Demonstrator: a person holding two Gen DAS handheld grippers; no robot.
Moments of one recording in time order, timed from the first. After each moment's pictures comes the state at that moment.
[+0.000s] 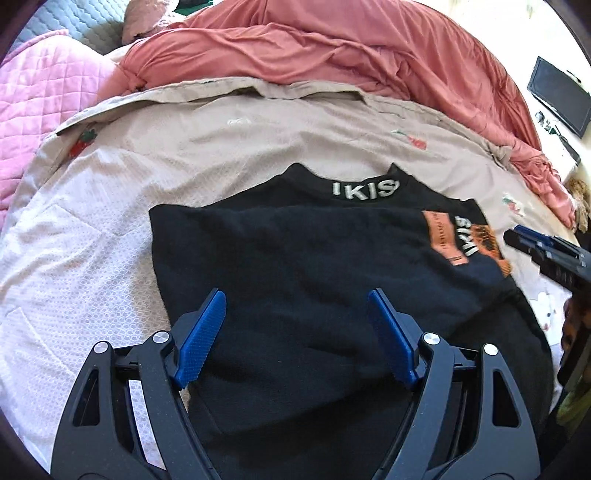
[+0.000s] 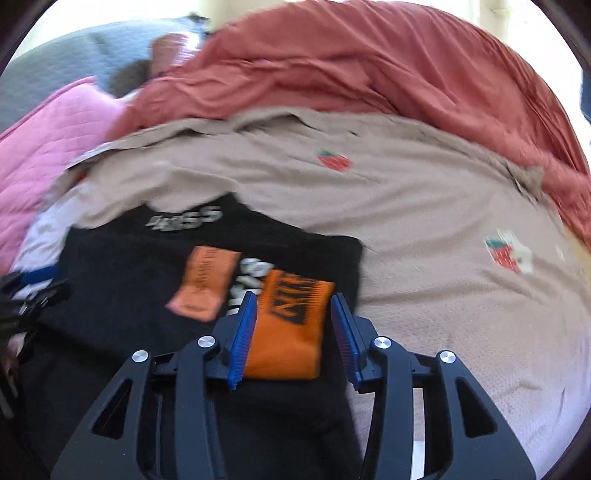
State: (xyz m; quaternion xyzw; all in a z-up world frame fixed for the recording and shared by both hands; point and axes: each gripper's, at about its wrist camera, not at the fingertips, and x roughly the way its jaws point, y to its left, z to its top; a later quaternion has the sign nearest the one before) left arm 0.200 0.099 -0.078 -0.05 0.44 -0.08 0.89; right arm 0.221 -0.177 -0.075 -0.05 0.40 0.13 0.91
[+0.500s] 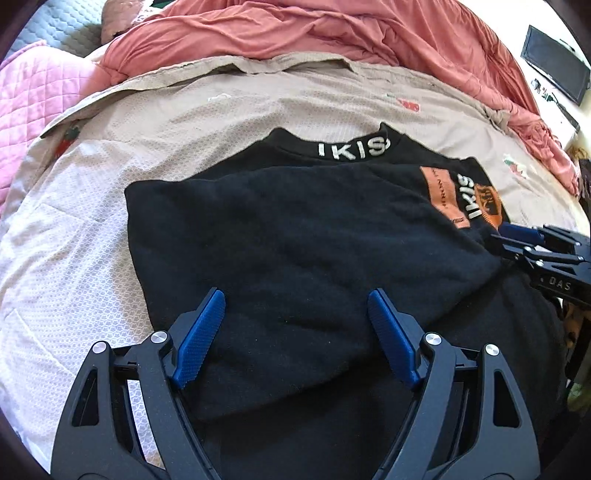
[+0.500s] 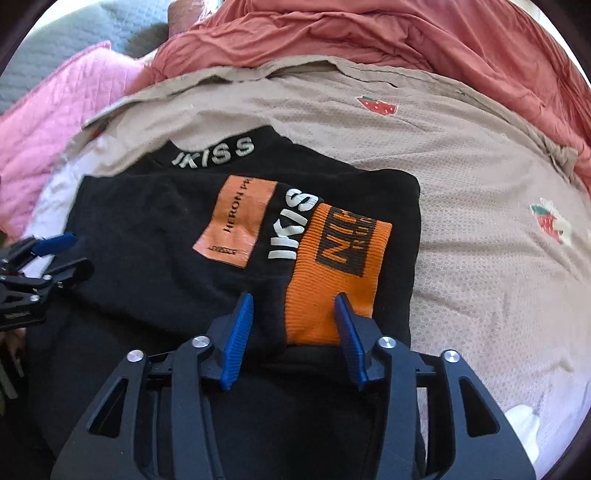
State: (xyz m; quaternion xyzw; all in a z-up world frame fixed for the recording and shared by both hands) left arm 0.196 0.085 -0.095 -0.01 0.47 -0.08 0.88; right arm 0.221 -0.167 -0.111 -0.04 0.48 0.17 0.86
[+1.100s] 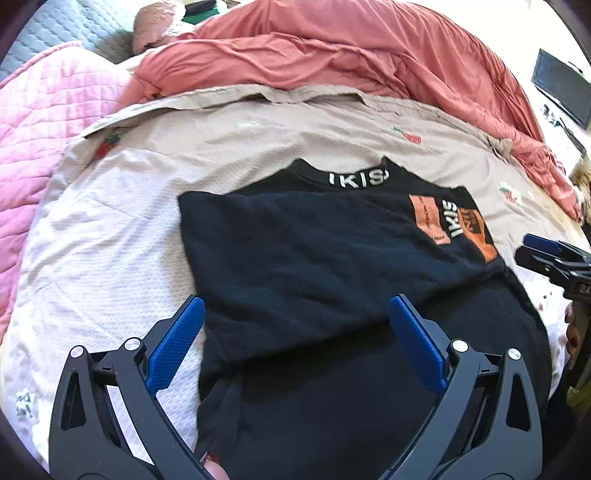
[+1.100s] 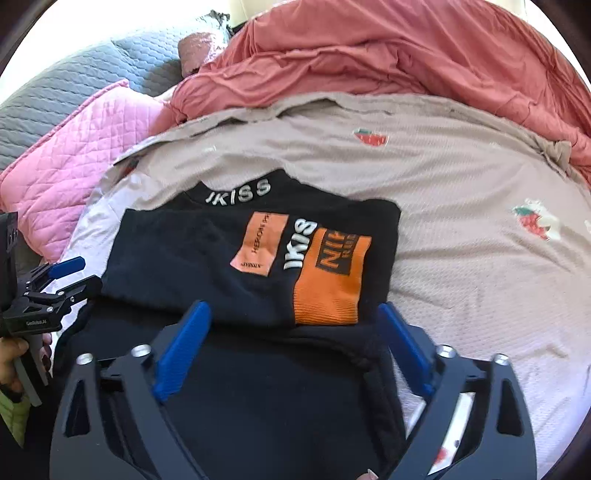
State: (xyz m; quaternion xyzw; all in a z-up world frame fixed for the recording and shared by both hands) left arm 0.156 0.097 -0.051 -0.04 0.44 -0.05 0.90; right arm 0.189 -0.194 -0.061 0.01 0.43 0.19 0.88
